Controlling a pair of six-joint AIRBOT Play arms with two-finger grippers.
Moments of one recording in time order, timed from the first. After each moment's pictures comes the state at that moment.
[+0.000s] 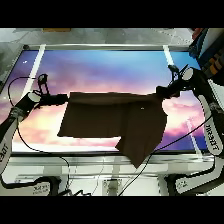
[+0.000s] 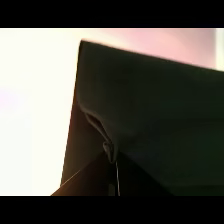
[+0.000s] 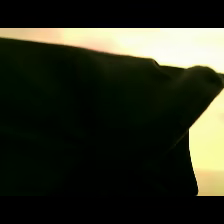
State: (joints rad) left arm 0.08 -1.46 1.05 1.02 -0.61 -1.21; right arm -0.08 -1.66 1.53 -1.33 1.27 1.49
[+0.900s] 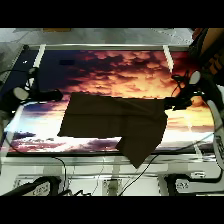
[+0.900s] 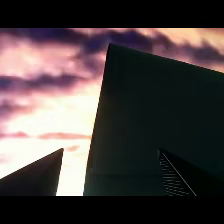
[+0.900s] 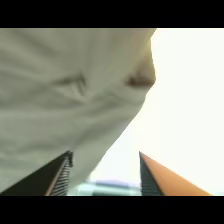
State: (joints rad) left arm 0.13 -1.23 1.10 1.22 -0.82 -1.29; right arm -0.12 -1.44 1.39 -1.48 1.51 1.42
